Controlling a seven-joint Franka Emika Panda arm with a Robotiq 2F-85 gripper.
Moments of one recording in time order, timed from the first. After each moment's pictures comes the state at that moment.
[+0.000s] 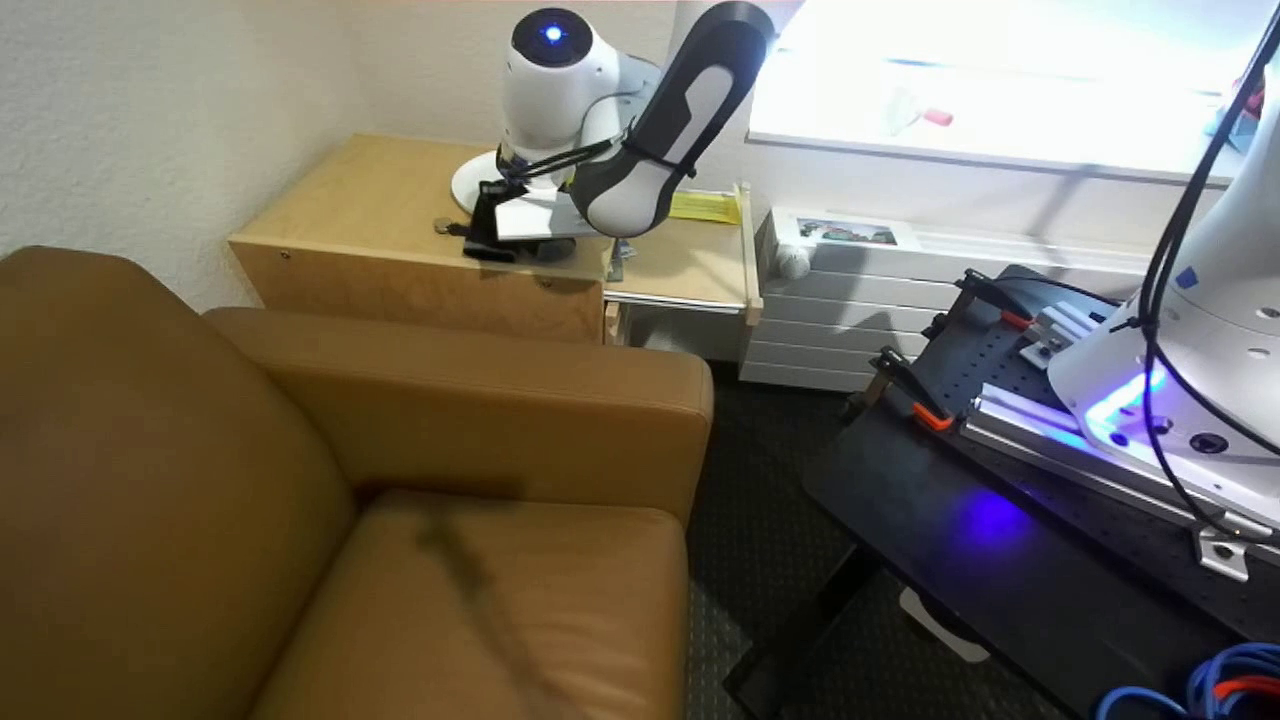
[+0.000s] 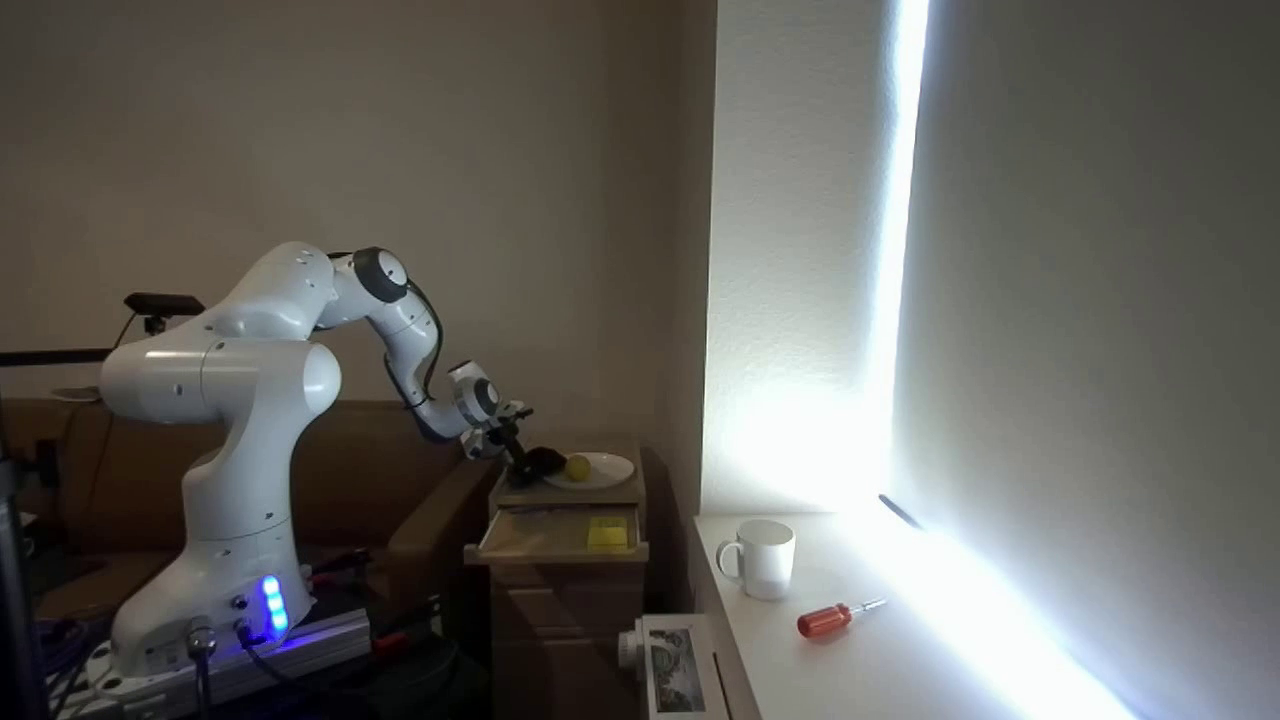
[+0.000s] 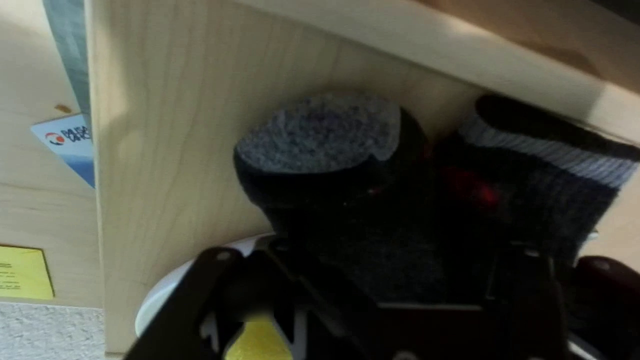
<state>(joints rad) 0.83 0.99 -0.48 -1.68 -0.22 2.96 1.30</state>
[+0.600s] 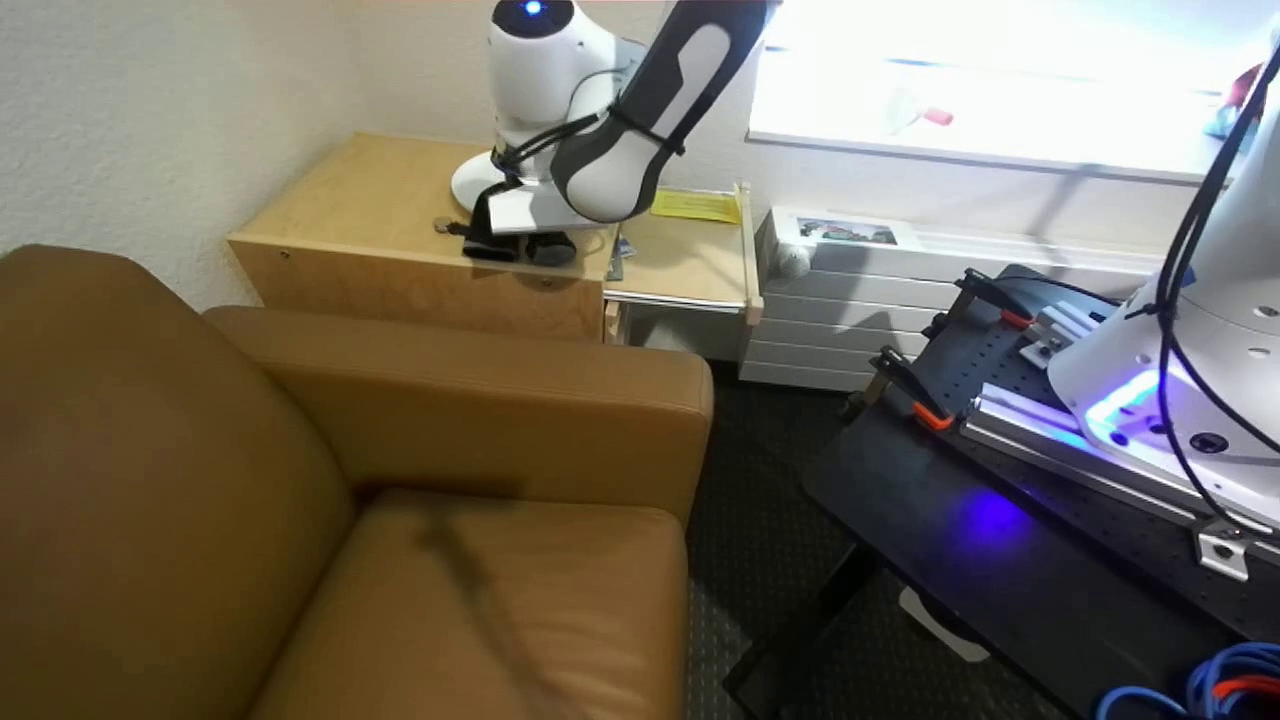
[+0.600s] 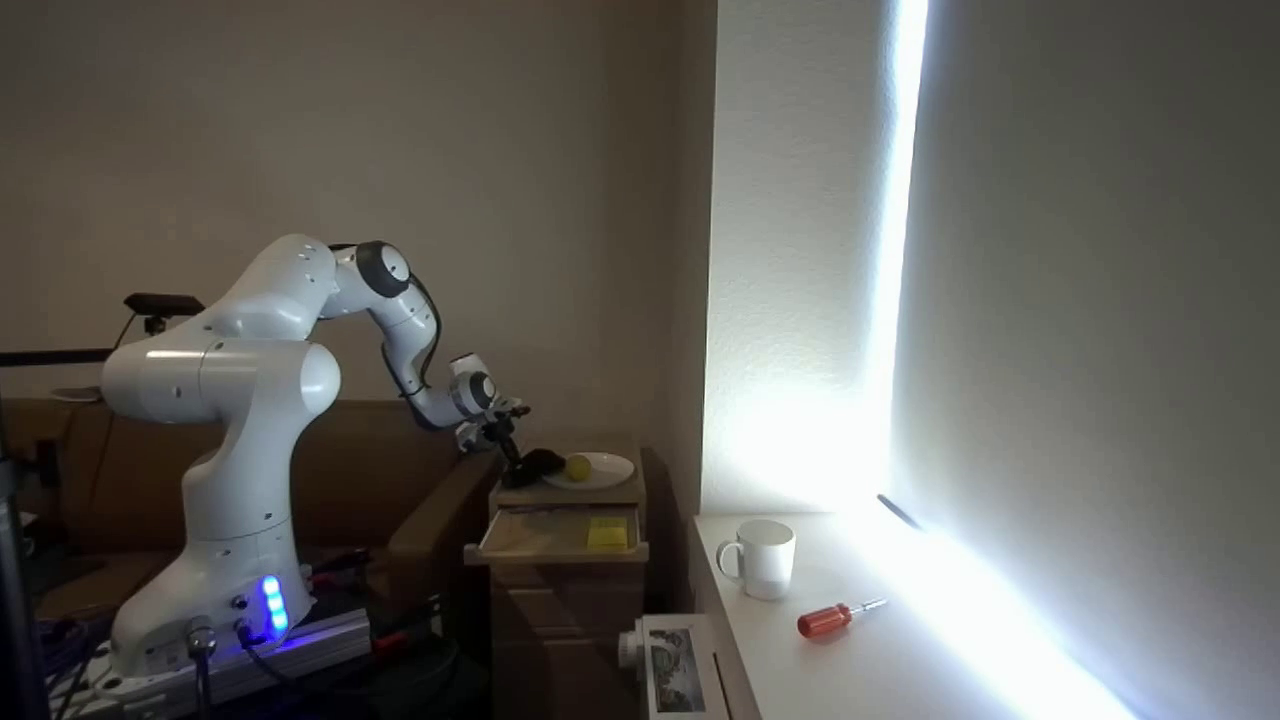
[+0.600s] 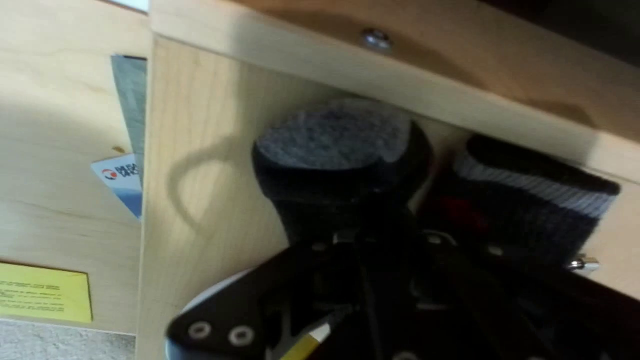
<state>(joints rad) 0.79 0.92 -0.39 -1.68 -0.16 2.81 1.23</state>
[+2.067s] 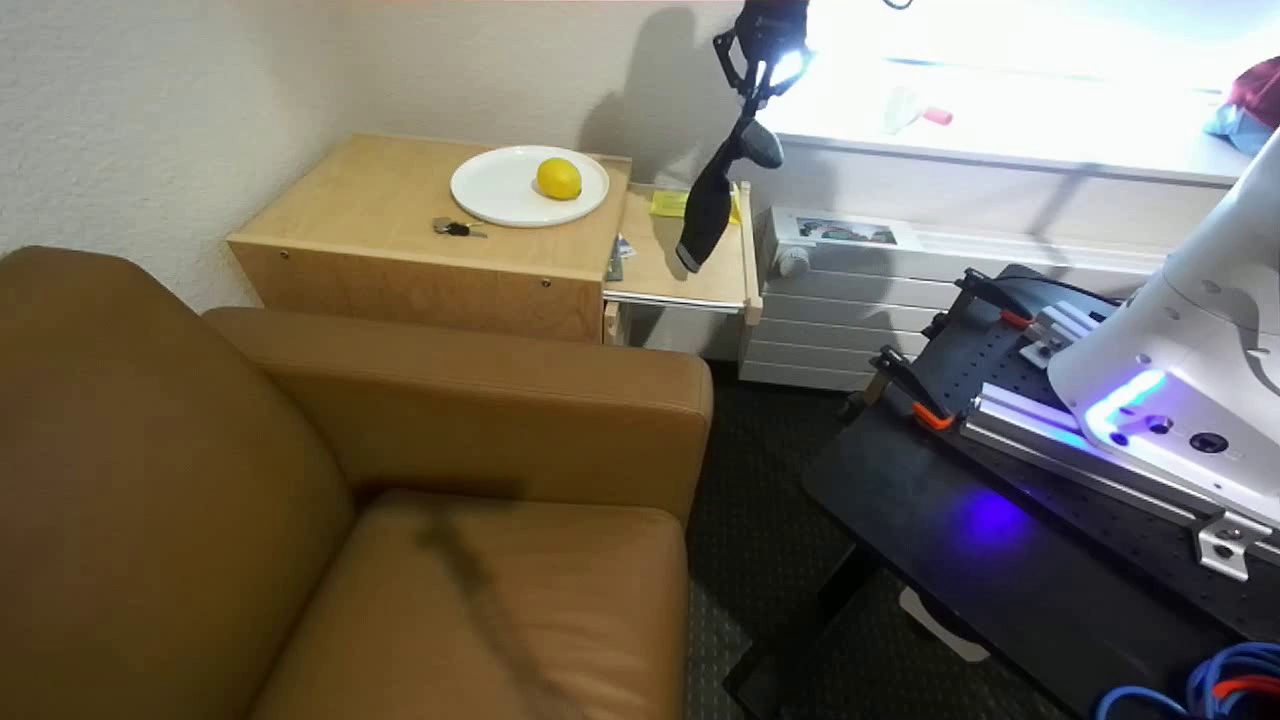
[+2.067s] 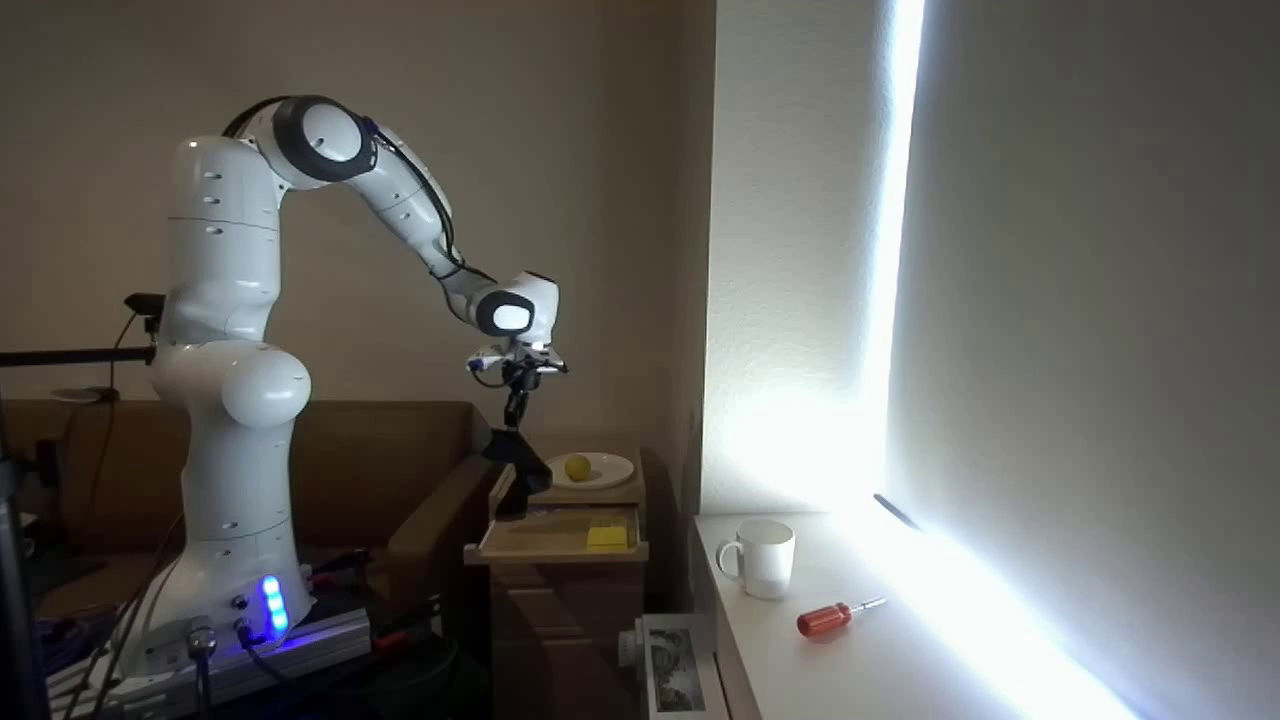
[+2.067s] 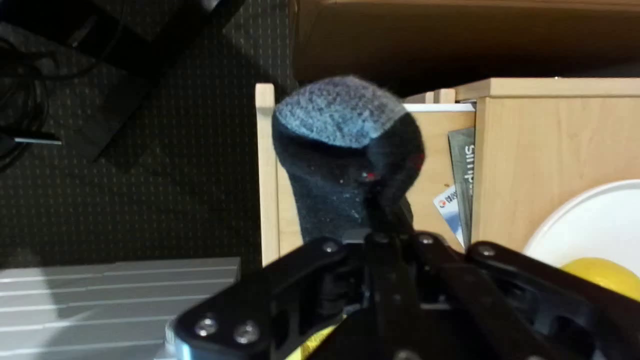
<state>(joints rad) 0.10 0.07 -0.06 -2.34 0.31 2.35 0.67</state>
